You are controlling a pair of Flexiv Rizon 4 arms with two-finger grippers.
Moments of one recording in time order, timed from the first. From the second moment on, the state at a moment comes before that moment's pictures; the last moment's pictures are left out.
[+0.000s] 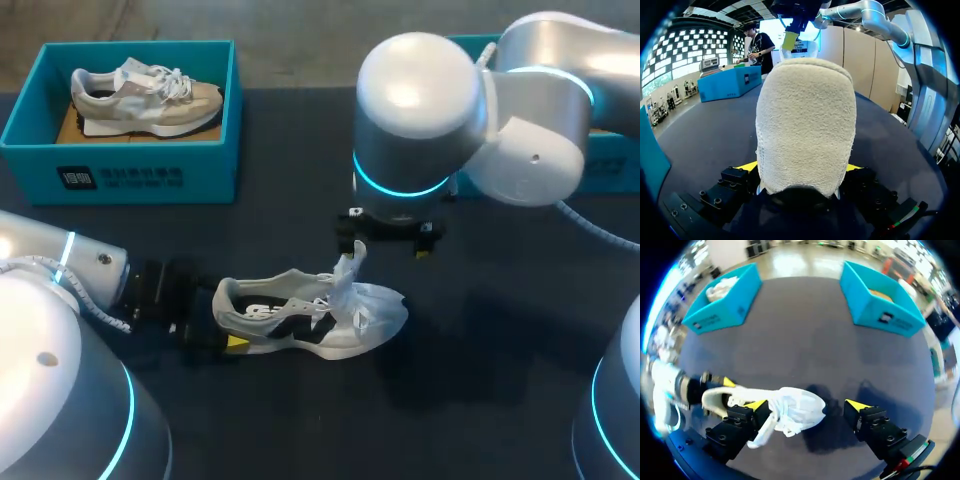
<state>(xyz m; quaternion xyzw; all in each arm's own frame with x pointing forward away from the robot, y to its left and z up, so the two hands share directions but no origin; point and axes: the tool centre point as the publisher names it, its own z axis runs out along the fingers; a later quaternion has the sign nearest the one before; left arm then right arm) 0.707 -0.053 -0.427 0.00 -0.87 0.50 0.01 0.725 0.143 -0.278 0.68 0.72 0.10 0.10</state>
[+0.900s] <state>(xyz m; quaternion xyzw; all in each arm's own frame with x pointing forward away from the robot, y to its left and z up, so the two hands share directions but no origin) 0.707 -0.053 -0.427 0.00 -0.87 0.50 0.01 0.738 0.184 -0.228 0.35 0.93 0.10 0.01</state>
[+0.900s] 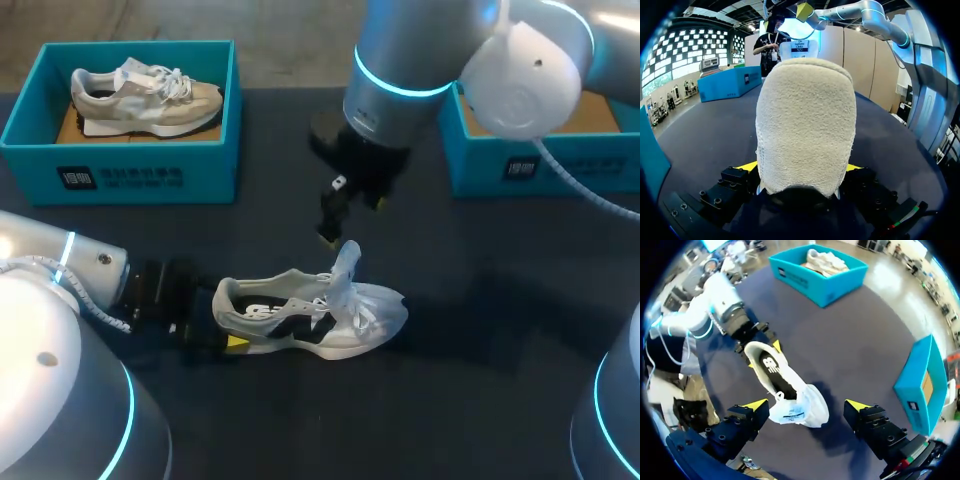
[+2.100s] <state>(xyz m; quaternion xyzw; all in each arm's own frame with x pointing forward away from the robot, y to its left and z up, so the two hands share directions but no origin) 0.707 -0.053 -0.427 0.00 -0.87 0.50 0.01 0.739 0.219 -0.198 0.22 0.96 0.13 0.07</state>
